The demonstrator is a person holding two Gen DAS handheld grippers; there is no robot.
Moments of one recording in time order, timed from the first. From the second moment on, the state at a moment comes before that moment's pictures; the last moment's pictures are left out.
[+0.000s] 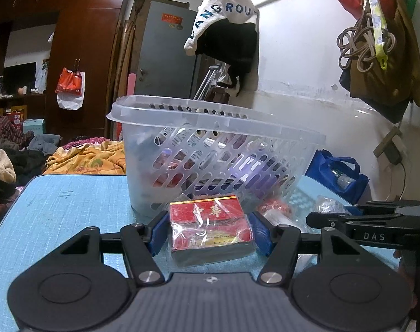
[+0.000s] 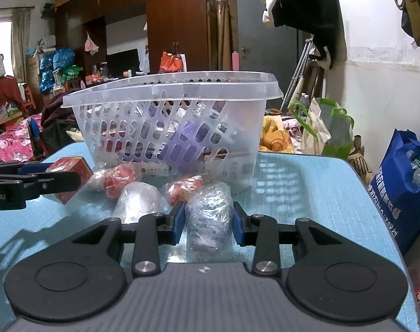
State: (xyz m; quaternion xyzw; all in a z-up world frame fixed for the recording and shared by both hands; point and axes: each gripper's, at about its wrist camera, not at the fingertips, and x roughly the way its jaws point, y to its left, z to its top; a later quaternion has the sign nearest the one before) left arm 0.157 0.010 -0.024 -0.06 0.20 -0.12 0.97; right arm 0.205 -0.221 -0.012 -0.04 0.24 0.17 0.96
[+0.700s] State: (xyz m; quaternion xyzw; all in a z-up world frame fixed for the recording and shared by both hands) left arm 0.190 0.019 0.098 -0.08 0.11 -0.12 0.98; right arm 0.217 -0.199 0.102 -0.03 0.09 0.19 0.98
